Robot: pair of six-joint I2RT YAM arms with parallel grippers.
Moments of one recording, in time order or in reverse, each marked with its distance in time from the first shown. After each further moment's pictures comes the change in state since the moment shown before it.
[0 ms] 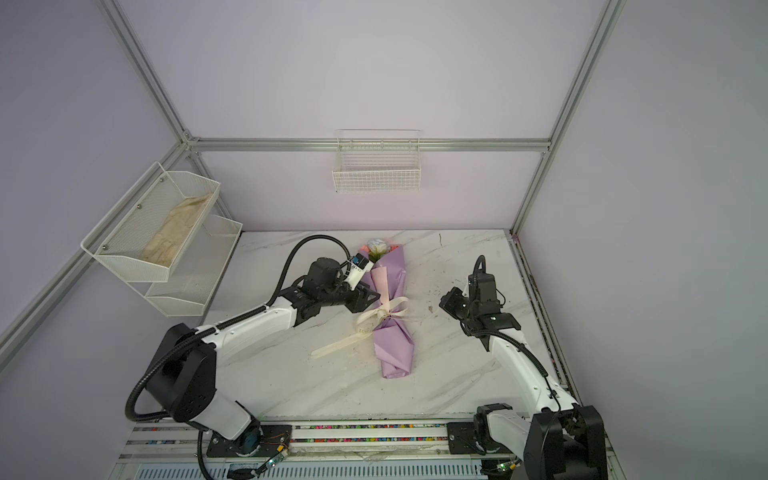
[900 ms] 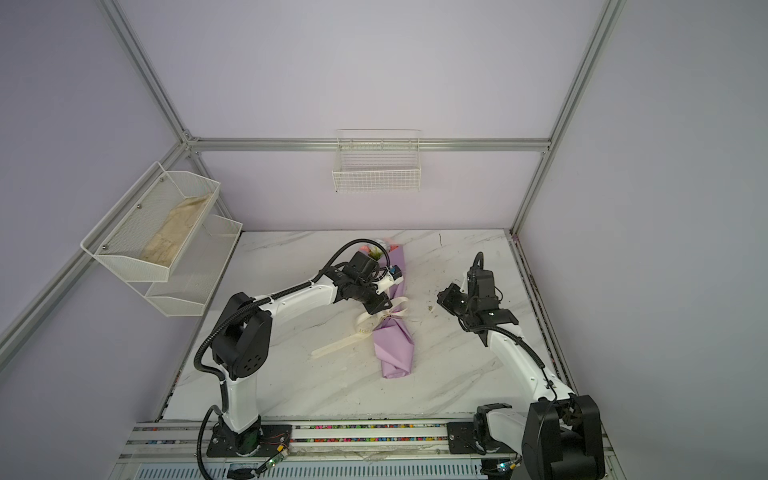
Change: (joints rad) left arm -0.065 0.329 0.369 -0.389 -0.063 0.267; right arm 0.000 0.052 0.021 0.041 -0.049 0.005
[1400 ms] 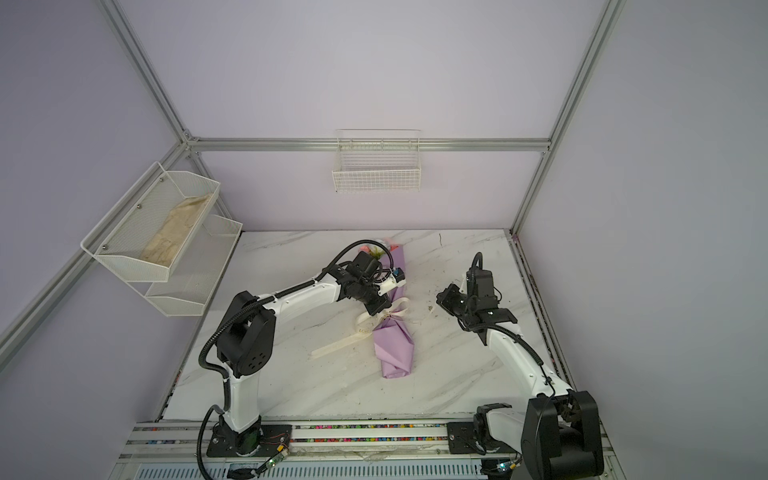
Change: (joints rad) left arm -0.006 0.024 0.043 -0.067 0.018 0.040; right arm 0.000 0.012 0.000 0.002 -0.008 0.011
